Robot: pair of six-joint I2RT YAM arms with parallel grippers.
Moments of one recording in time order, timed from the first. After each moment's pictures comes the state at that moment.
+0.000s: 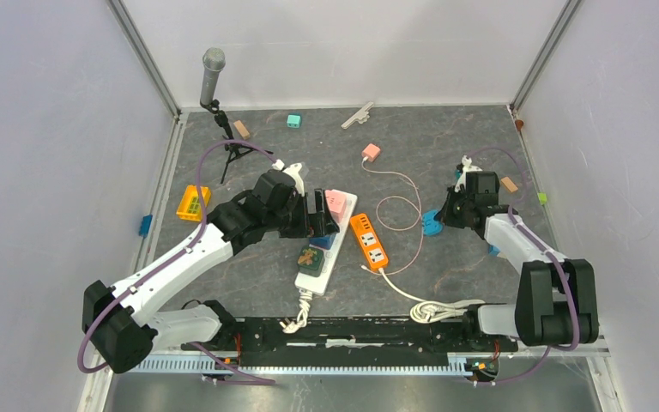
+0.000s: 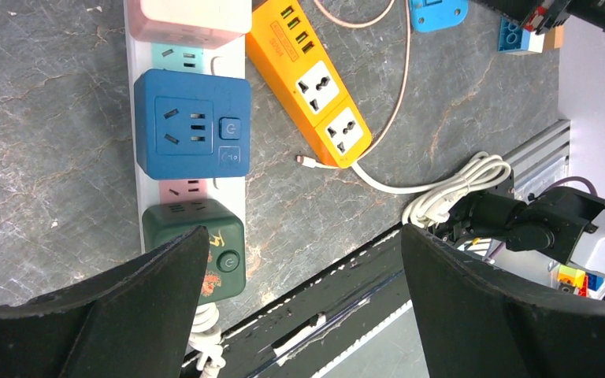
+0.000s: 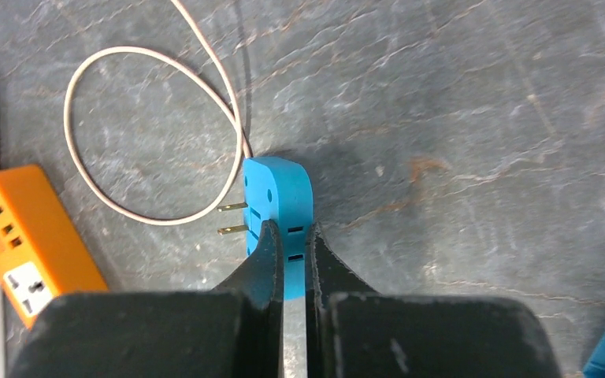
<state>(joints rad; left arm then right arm) -0.72 1.15 0.97 -0.57 0.13 -0.68 0.04 1.32 0.67 -0.23 -0.13 0.24</state>
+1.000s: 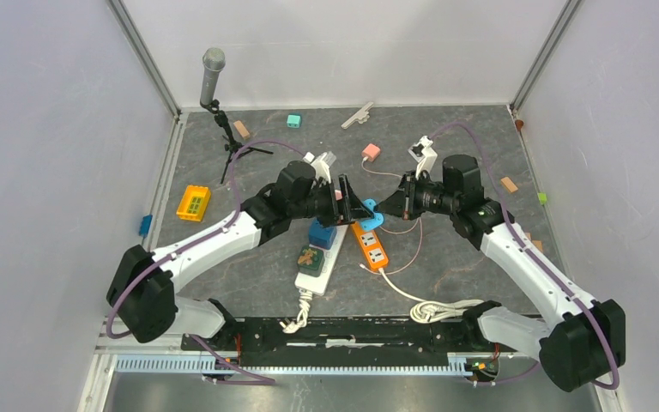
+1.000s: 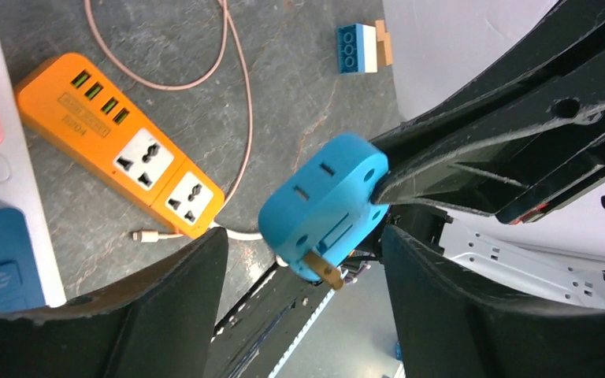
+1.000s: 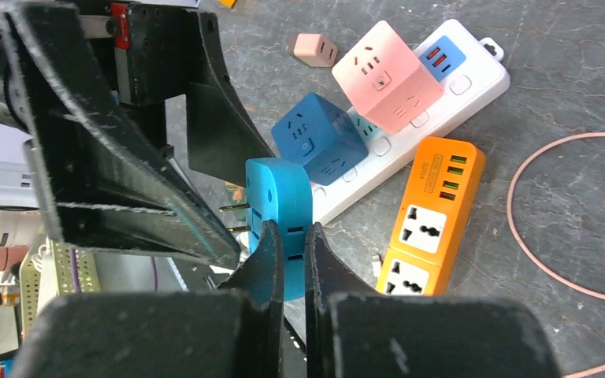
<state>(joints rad) -0.75 1.36 0.96 -0.11 0.36 -0.88 0.38 1.10 0.84 -0.22 -0.63 0.43</state>
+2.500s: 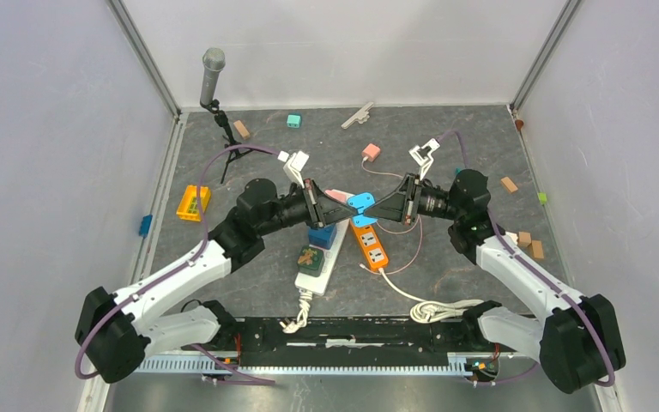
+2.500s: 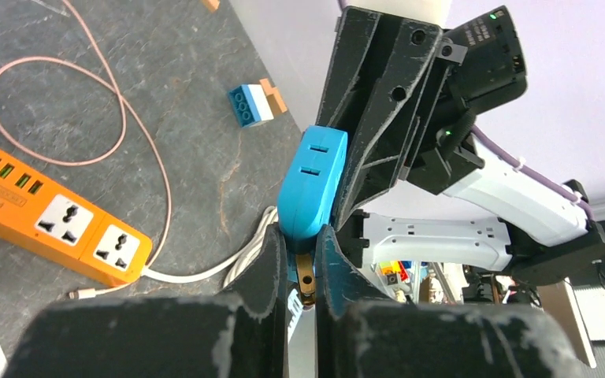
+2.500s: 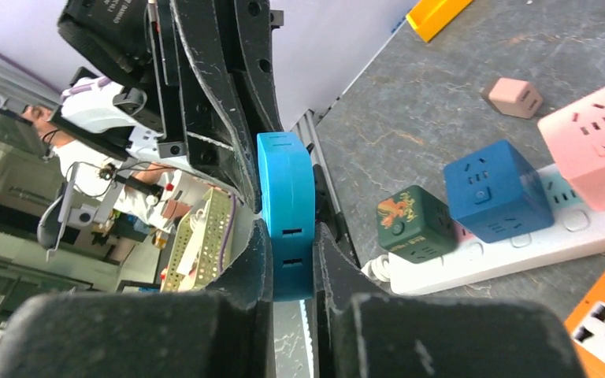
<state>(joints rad) -0.74 1.08 0.76 0.21 0.40 -0.92 0.39 1.09 0.62 0.47 -0.95 0.87</state>
